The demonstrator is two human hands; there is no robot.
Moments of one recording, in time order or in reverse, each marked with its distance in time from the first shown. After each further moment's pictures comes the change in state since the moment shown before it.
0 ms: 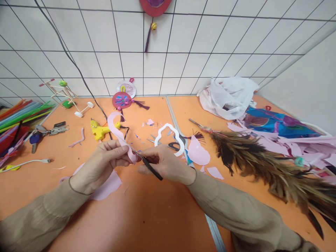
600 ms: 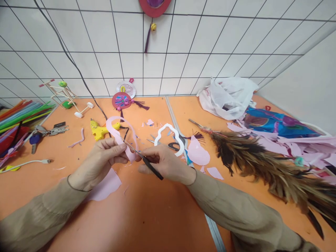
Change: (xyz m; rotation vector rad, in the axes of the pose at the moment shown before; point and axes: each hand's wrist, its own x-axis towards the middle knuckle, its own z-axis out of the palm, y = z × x) left_hand 0.002 0.004 -0.003 0.058 0.001 0.061; right_hand -0.001 -0.001 -0.001 0.024 0.036 0.033
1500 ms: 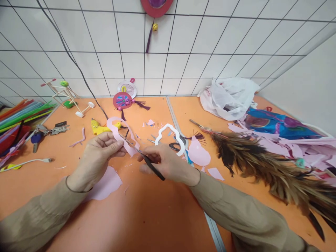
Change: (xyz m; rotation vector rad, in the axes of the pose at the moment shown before) left_hand 0.003 0.000 0.000 -0.039 0.254 0.131; right_hand -0.002 -0.001 -0.002 -0.062 0.031 0.100
